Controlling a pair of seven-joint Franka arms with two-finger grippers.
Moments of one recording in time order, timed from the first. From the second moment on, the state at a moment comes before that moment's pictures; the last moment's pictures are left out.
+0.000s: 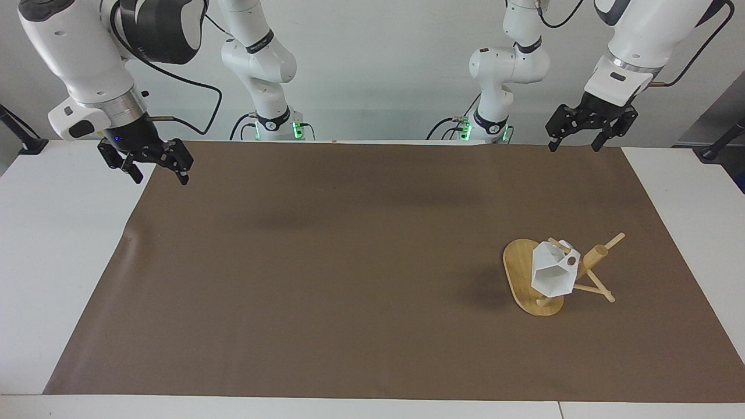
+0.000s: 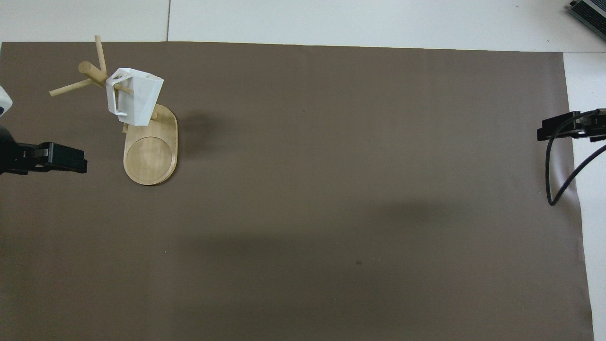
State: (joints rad) left arm -0.12 -0.10 -0.01 -1.63 -0.02 1.55 -0.09; right arm -0.38 0.07 0.29 -1.55 -0.04 1.67 -0.05
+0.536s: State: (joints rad) left arm -0.12 -0.10 -0.01 -1.63 -0.02 1.55 -0.09; right arm -0.37 0.07 0.29 -1.55 -0.04 1.67 -0.05
